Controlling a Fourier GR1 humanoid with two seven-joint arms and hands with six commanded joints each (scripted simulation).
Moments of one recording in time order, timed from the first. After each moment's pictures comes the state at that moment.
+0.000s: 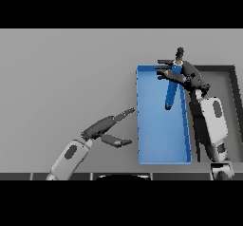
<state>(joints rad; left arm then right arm) -0.19 0.15 -0.52 -1.62 -0.10 -0.34 0.08 -0.62 -0.42 0.08 -1.36 -0.63 0.08 0.61</state>
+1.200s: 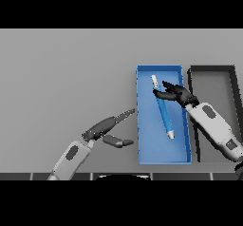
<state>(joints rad) -0.18 0.13 -0.52 -1.61 -0.09 -0.33 0.10 -0.70 -0.72 0.79 -1.16 -0.82 -0.04 0.53</state>
